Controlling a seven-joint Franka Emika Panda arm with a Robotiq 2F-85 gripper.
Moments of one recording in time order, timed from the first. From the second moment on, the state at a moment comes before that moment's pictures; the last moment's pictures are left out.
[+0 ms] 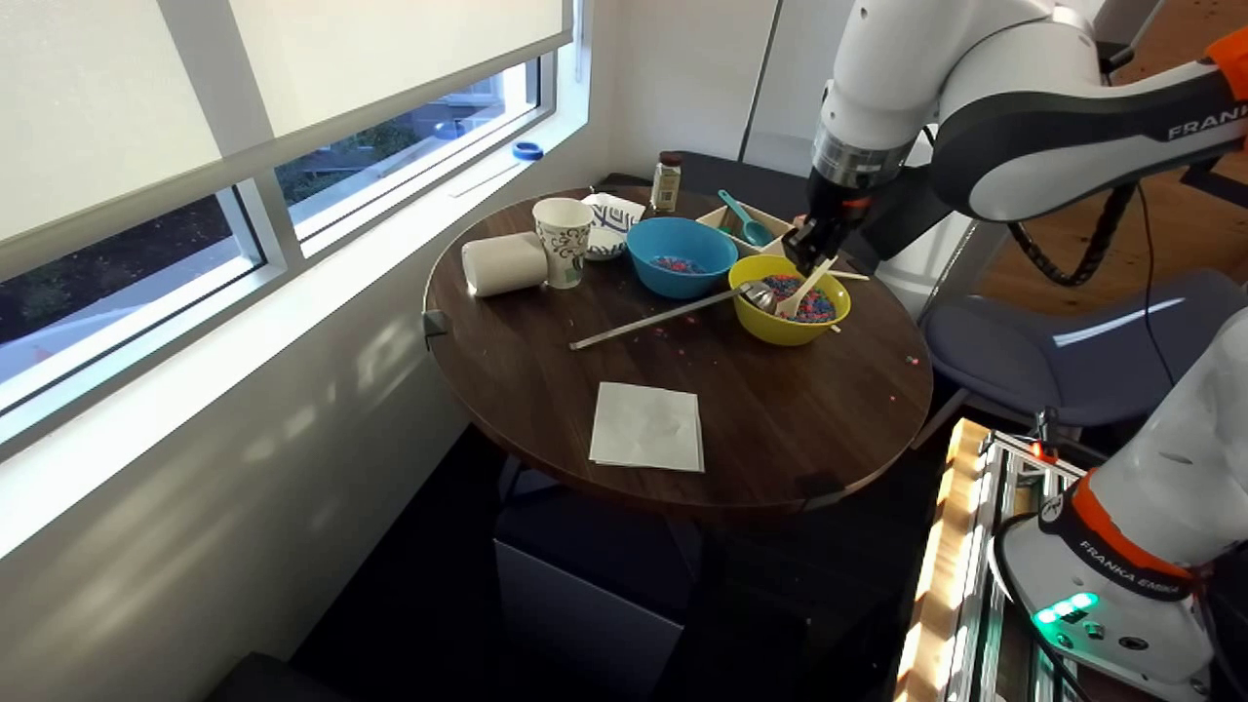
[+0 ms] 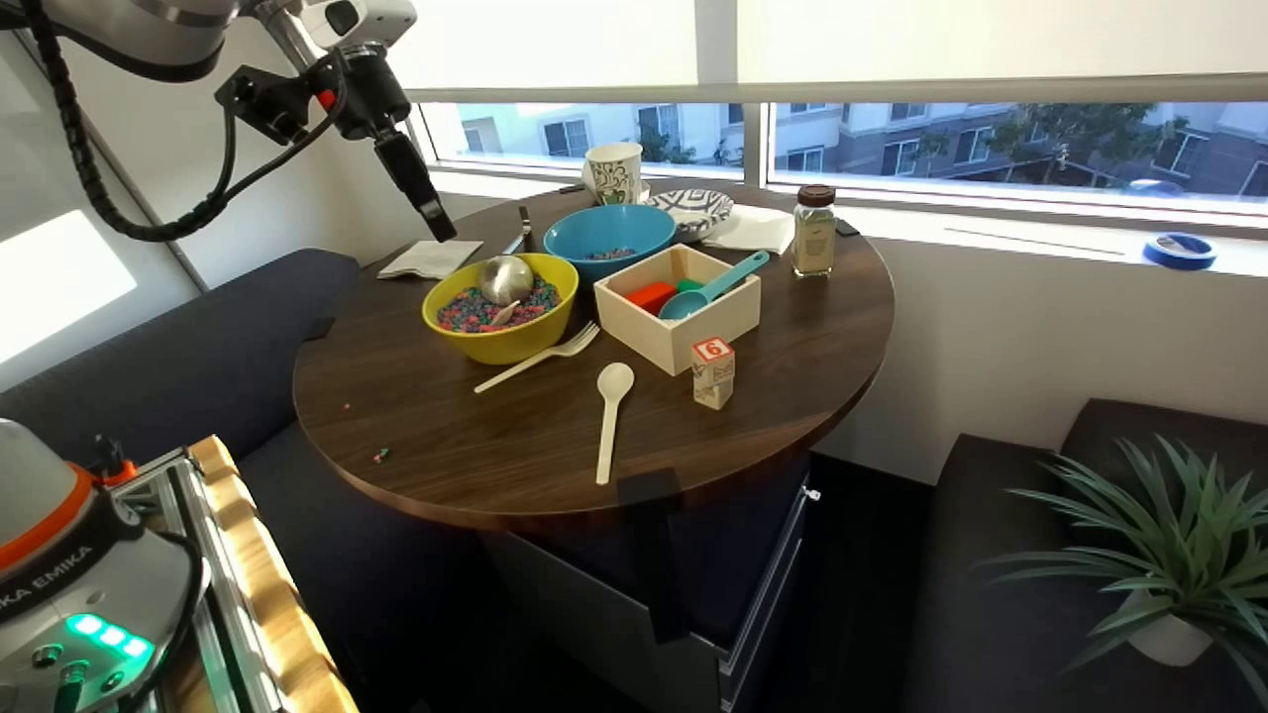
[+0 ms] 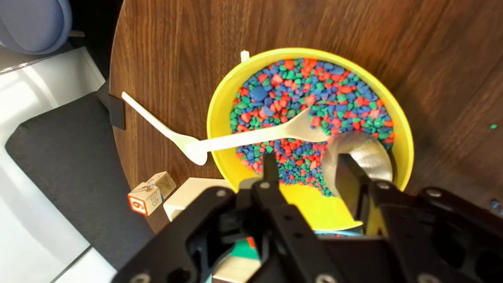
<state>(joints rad) -0.09 -0.42 0.18 -2.55 -0.47 2.14 0.64</state>
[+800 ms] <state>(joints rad) 0.00 -0.24 0.15 -2.53 -0.23 2.57 0.45</state>
